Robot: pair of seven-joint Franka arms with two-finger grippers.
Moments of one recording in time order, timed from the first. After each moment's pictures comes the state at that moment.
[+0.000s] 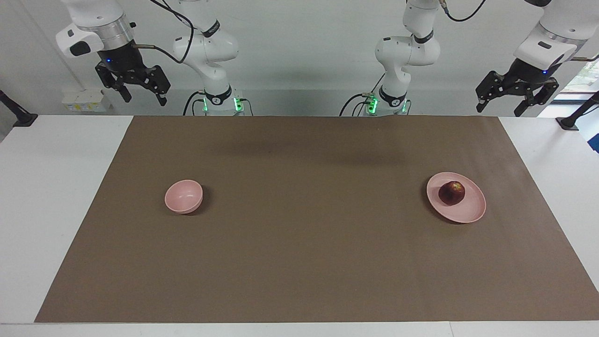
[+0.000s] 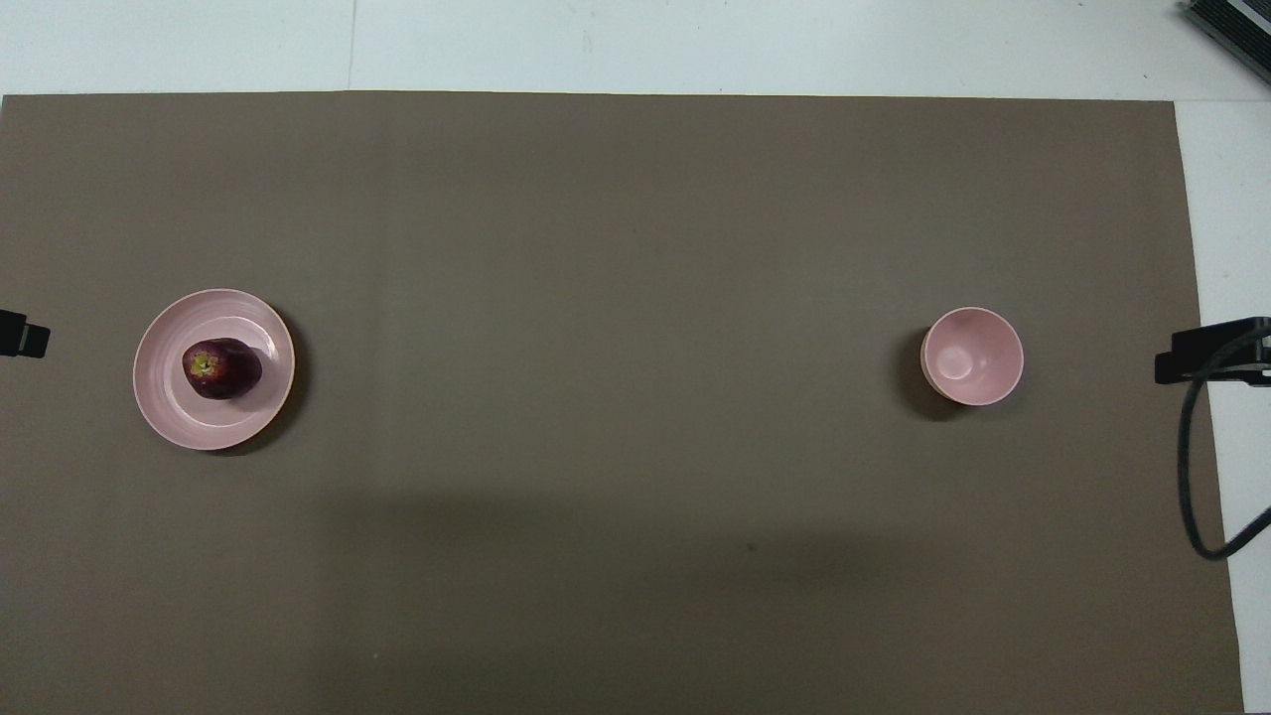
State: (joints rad) left arm -0.14 -0.02 0.16 -1.45 -0.03 1.45 0.22; right arm 0.15 -0.11 -0.18 -1.57 -0.02 1.46 0.13
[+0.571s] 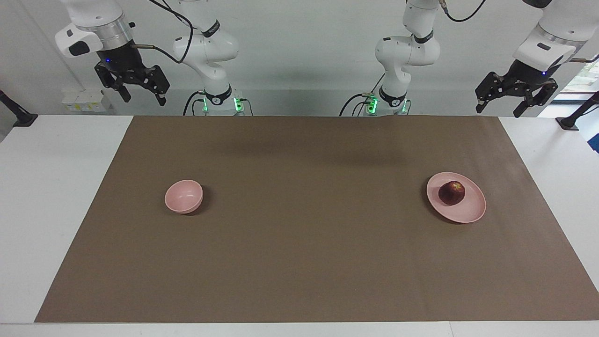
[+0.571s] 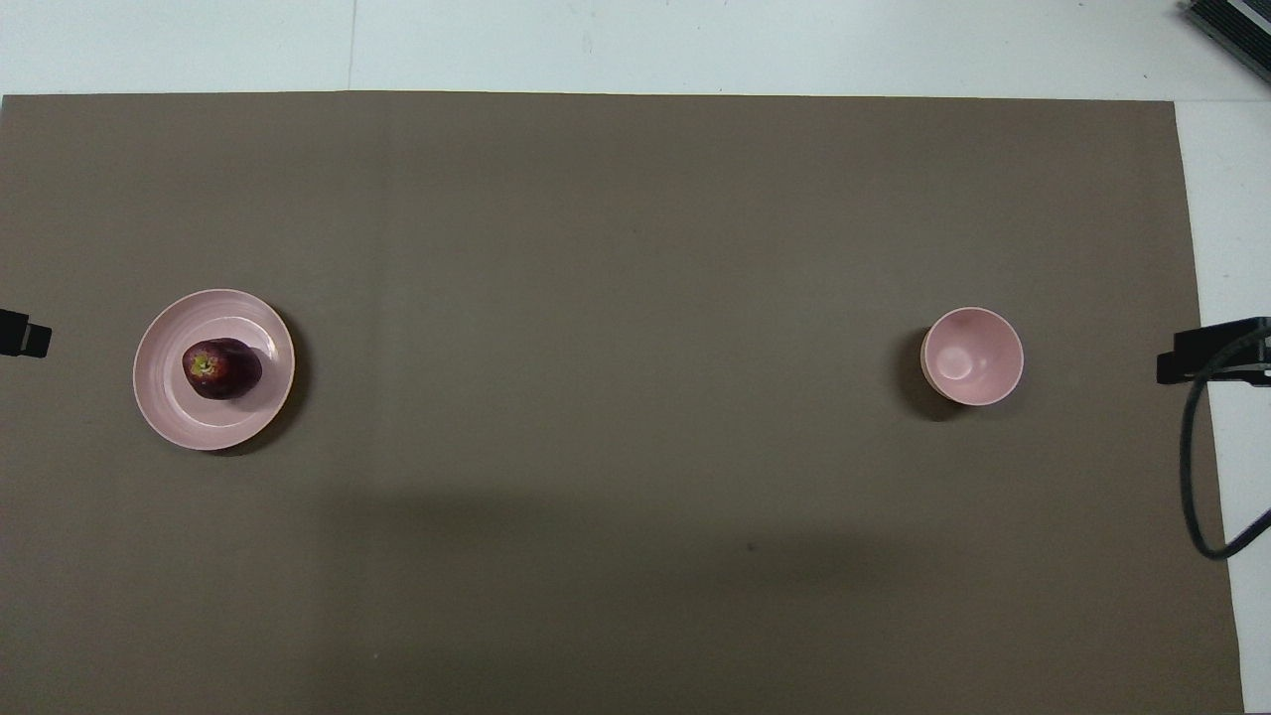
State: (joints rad) left arm -0.14 -0.02 0.16 -1.46 -0.03 1.47 0.22; right arm 0.15 -0.11 -0.18 -1.57 -0.02 1.46 0.13
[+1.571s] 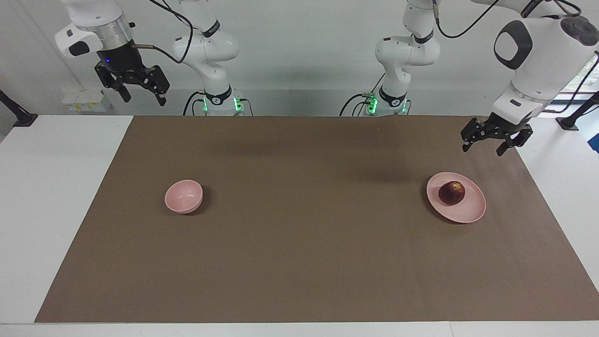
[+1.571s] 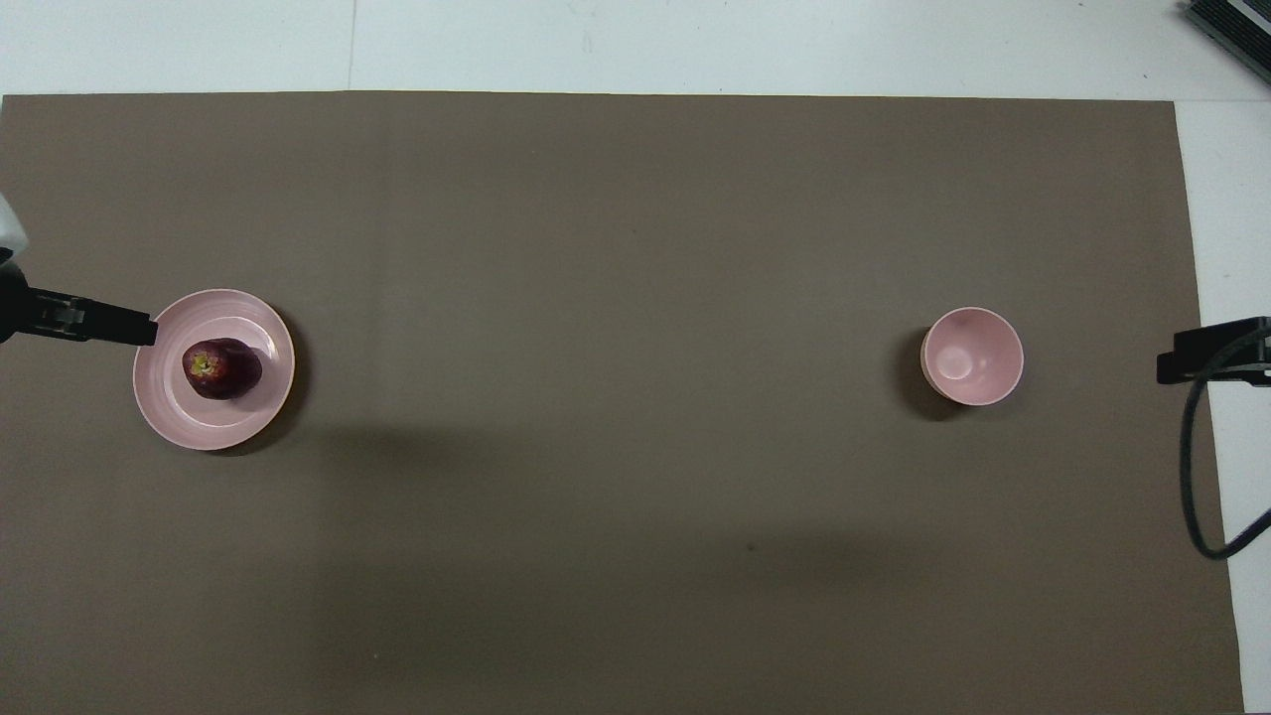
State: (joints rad) left arm -0.12 -0.01 0.16 -1.82 -0.03 1.86 0.26; right arm 0.15 -0.11 -0.18 -1.57 -0.02 1.46 0.13
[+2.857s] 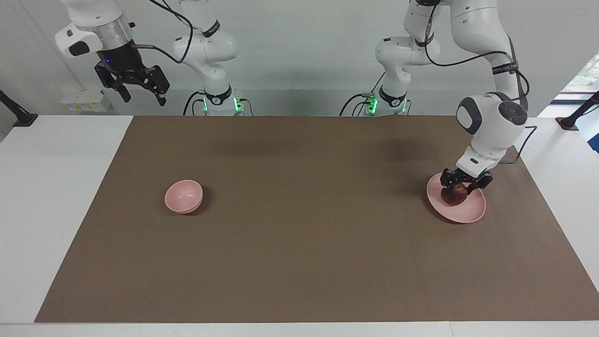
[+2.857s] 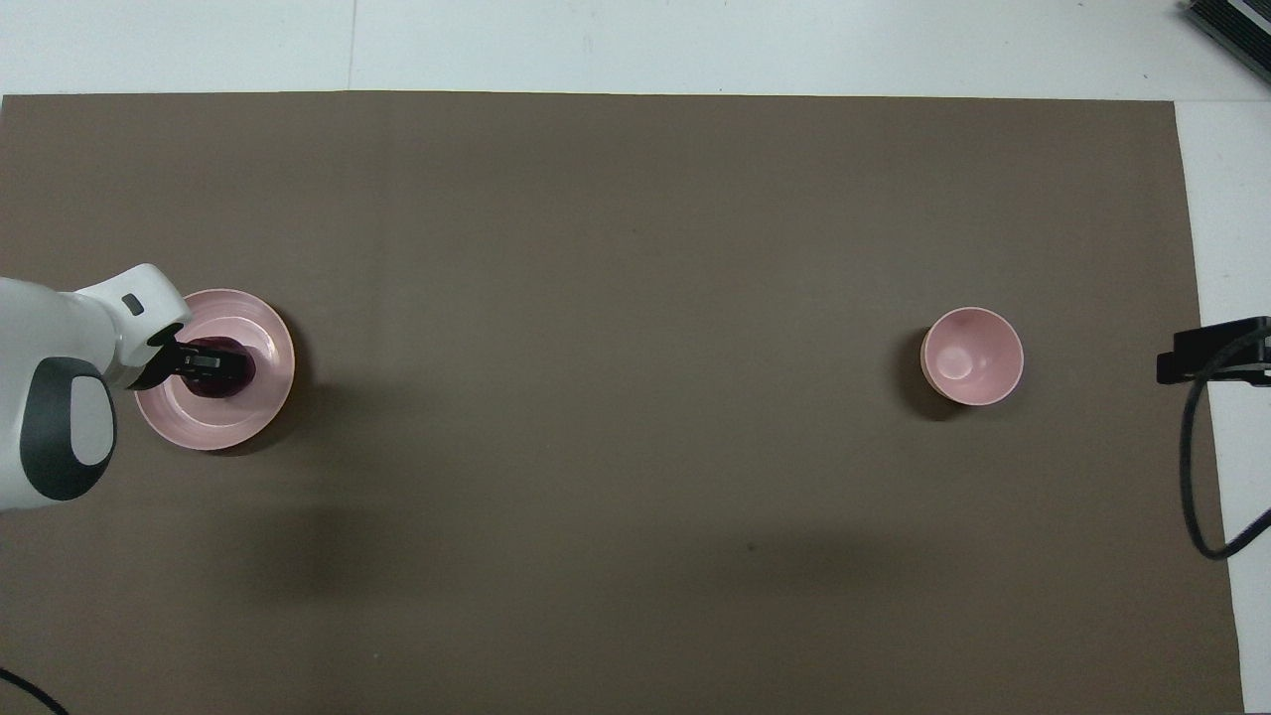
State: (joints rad) left arm -0.09 0.13 0.16 -2.15 -0.03 2.37 0.27; right arm 0.15 -0.11 -0.18 -1.57 -0.02 1.46 0.13
